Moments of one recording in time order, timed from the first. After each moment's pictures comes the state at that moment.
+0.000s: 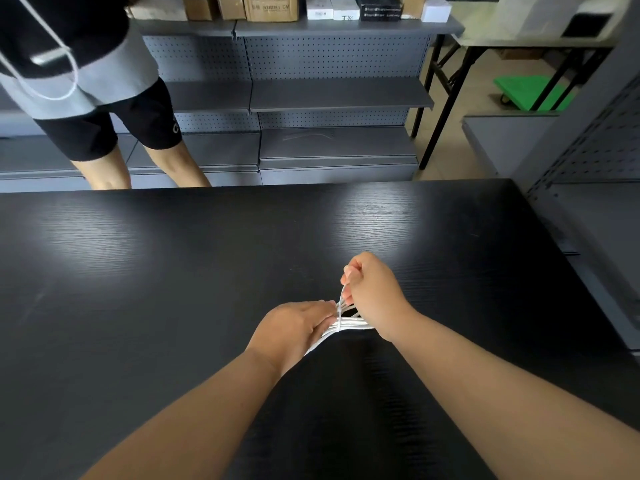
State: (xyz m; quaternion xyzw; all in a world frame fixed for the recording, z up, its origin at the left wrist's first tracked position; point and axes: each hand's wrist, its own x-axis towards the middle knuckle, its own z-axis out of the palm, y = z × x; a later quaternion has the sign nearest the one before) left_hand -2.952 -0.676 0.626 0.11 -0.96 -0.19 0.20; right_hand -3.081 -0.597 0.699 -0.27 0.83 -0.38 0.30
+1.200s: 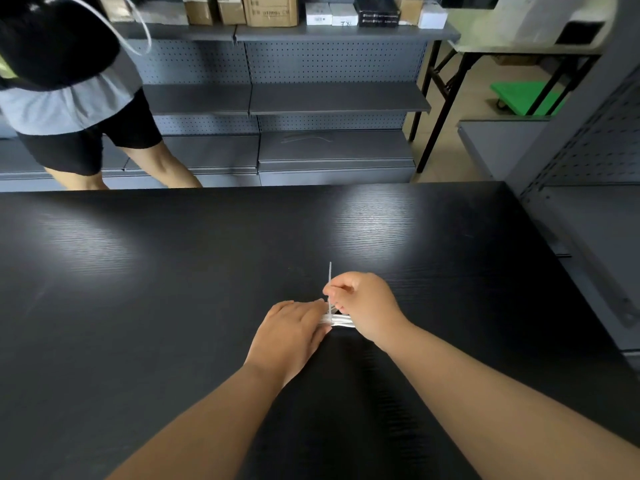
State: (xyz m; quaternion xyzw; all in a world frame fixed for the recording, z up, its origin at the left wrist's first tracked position) left_hand -2.944 -0.663 0.620 0.17 -0.97 -0.10 0.16; right_hand -3.069 -0.586 0.692 -0.31 0.82 -0.36 0.32
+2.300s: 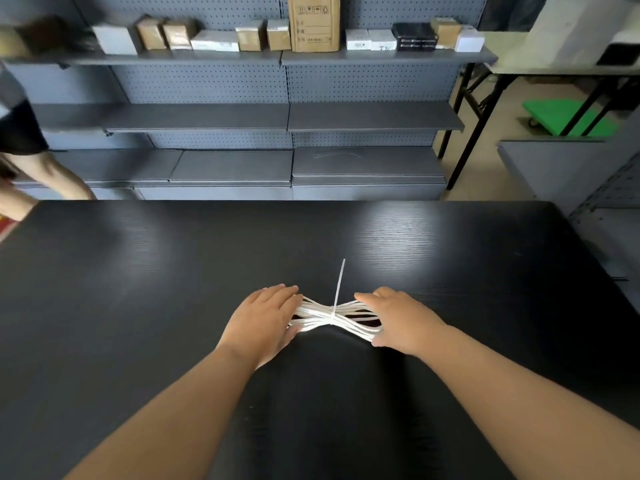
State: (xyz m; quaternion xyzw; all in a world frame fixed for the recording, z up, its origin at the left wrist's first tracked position) left_hand -2.861 -0.751 0.663 0.23 -0.97 0.01 -0.03; right_hand -3.054 -0.610 0.684 -0.52 0.81 0.02 0.27
